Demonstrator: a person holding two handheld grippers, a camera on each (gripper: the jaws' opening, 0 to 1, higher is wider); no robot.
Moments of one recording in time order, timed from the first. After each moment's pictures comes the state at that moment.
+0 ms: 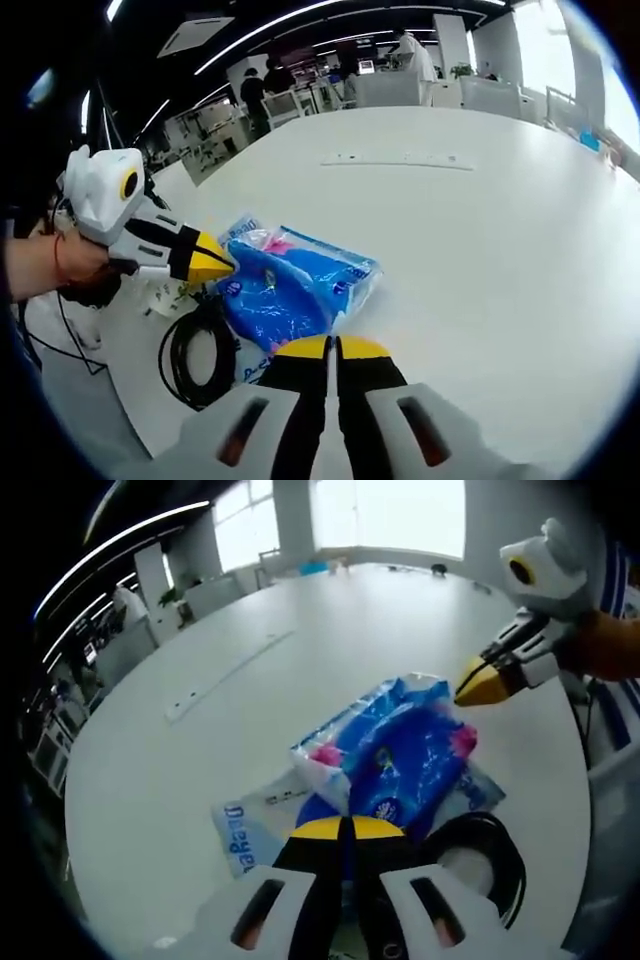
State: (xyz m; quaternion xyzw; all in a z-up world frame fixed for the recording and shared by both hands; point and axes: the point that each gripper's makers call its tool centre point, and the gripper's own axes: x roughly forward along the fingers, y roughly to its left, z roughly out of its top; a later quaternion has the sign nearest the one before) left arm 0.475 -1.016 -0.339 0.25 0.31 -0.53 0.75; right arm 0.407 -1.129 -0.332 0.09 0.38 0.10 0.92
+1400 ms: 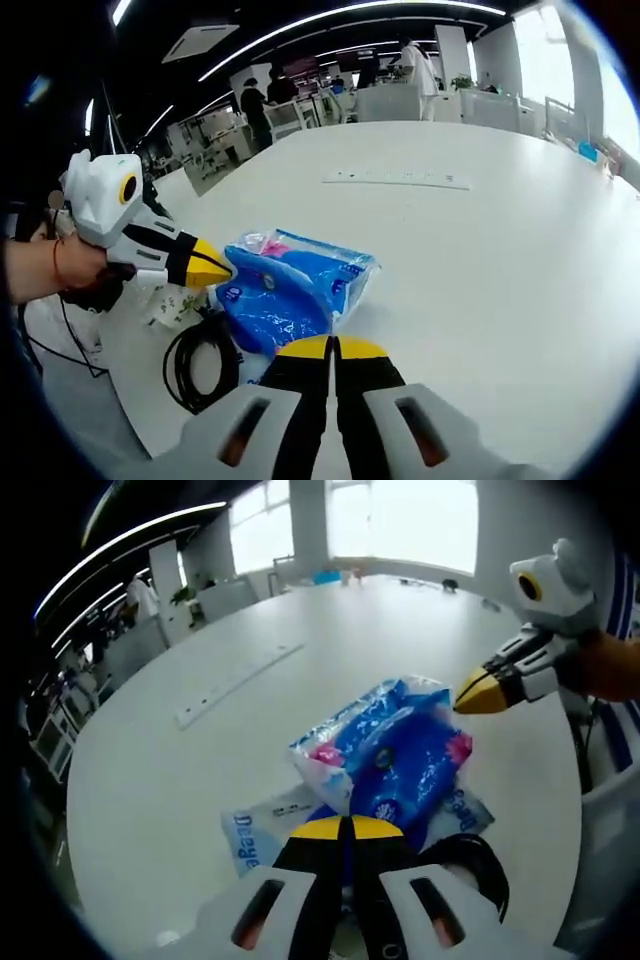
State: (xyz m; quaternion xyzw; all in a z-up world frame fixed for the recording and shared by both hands) left arm 0.476 -1.020 -0.316 0.22 0.31 -0.52 0.77; right arm 0.413 -1.135 -0.311 0.08 0.35 0.10 0.93
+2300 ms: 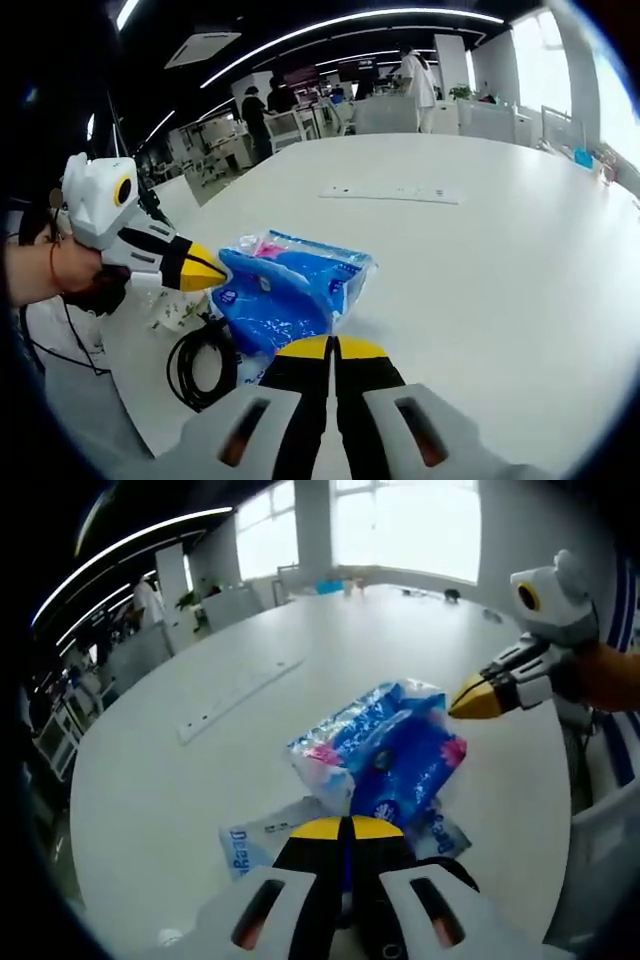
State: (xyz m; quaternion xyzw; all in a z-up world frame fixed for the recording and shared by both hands) left arm 0.468 -1.031 -0.291 0.21 0.30 -0.51 0.78; right arm 0.410 -1.148 -0.289 0.08 0.33 0.10 0.93
